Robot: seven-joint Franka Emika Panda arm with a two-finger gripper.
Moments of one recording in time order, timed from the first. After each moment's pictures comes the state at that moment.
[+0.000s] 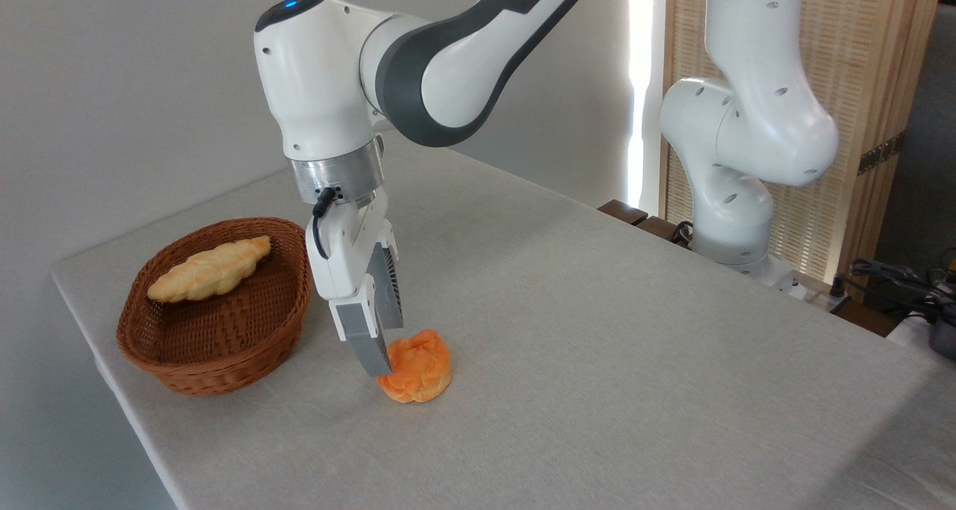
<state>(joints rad) -0.05 0.04 -0.12 -1.99 0.07 2.04 1.29</state>
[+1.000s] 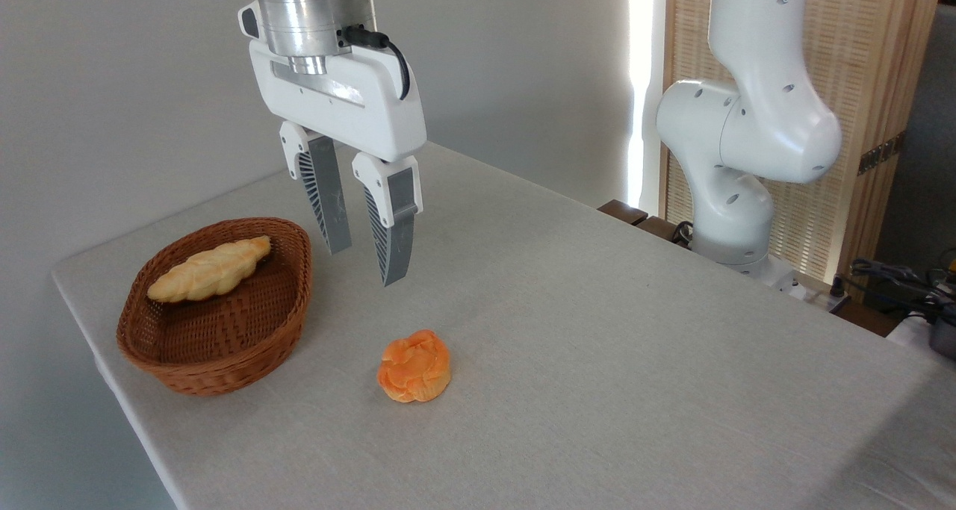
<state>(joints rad) 0.05 -0.01 -0.12 -1.67 0.01 1.73 0.65</state>
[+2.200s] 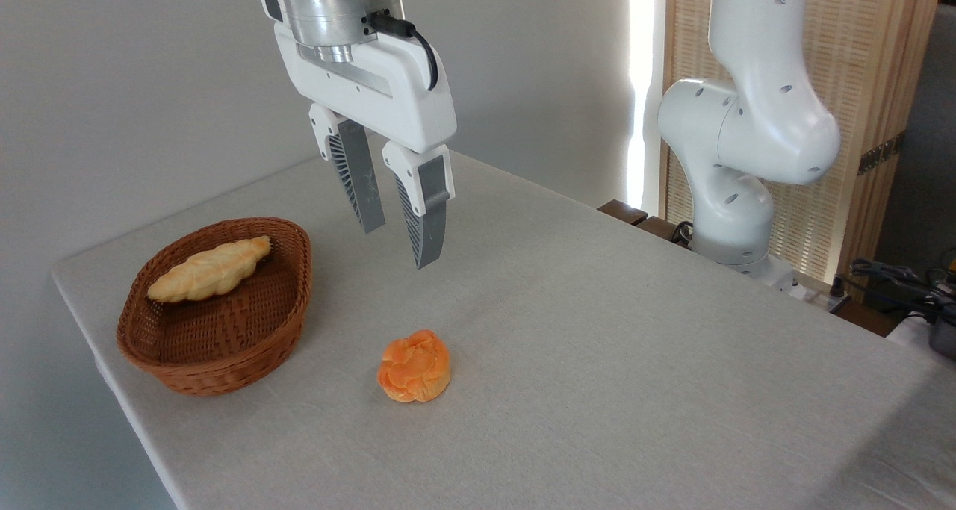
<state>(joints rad) 0.00 -0.01 -0.01 -1.61 -0.05 1.58 0.75</state>
